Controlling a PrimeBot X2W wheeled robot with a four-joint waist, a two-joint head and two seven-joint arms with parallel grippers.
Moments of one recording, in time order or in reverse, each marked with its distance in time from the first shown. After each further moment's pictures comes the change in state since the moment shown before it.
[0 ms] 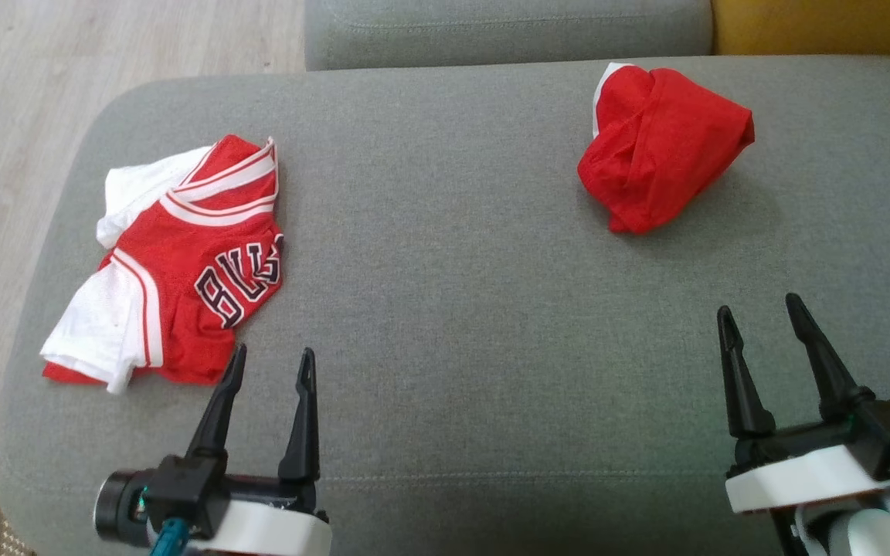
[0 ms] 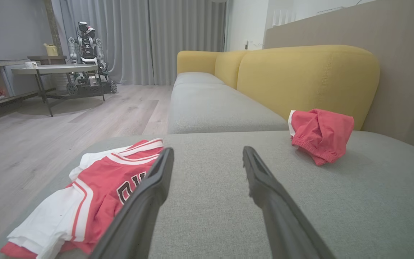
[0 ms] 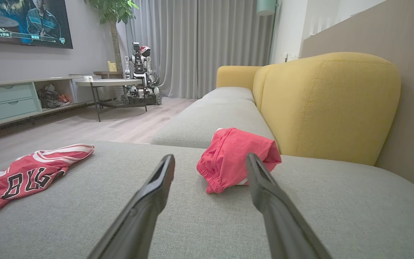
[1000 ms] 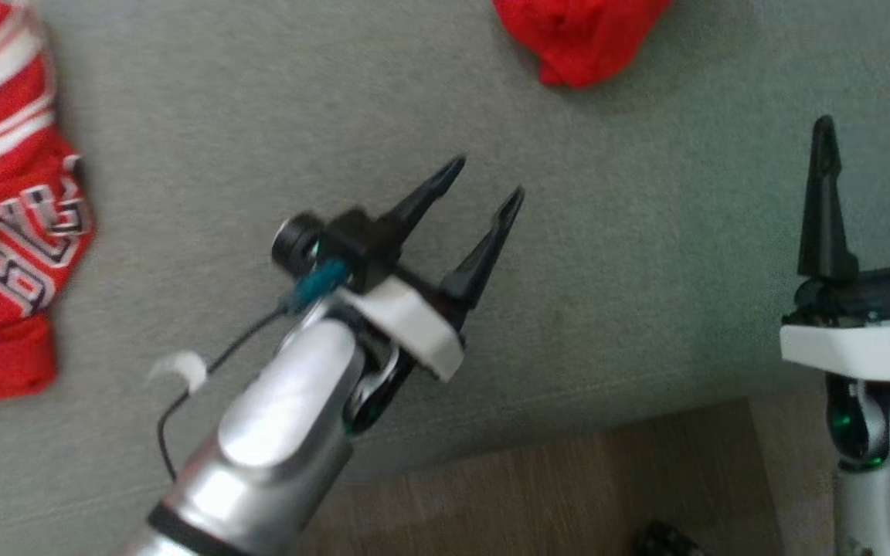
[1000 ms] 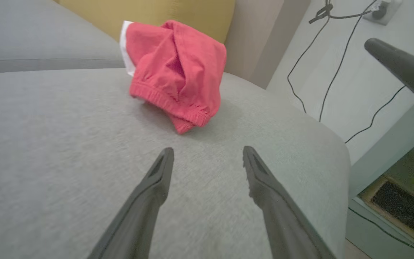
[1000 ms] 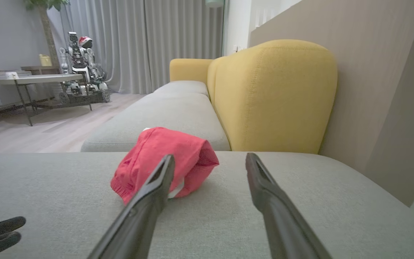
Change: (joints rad) left arm -0.716 -0.003 -0.427 0.480 -0.284 -0.196 0.000; right arm -0.278 0.001 -0.070 -0.107 0.063 0.000 0.000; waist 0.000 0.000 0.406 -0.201
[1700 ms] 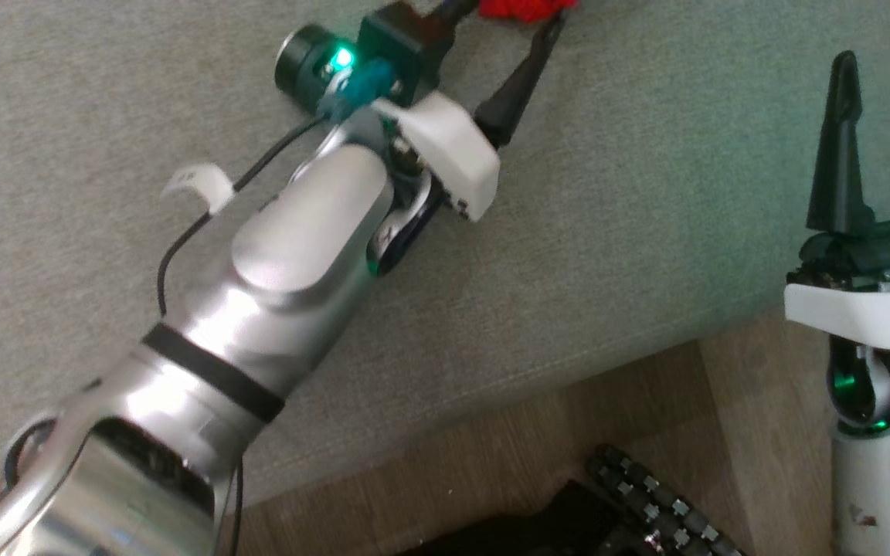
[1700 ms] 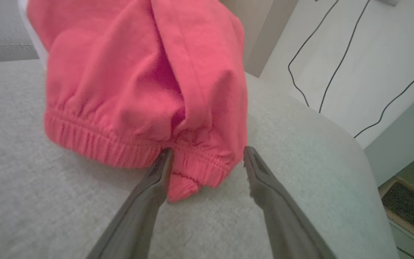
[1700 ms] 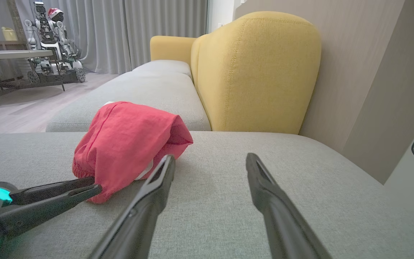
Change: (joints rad) left arm -0.474 -0.023 -0.224 0.295 -0.205 0.086 -0.007; right arm -0.091 0.000 0.023 -0.028 0.052 0.000 0.000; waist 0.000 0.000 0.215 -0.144
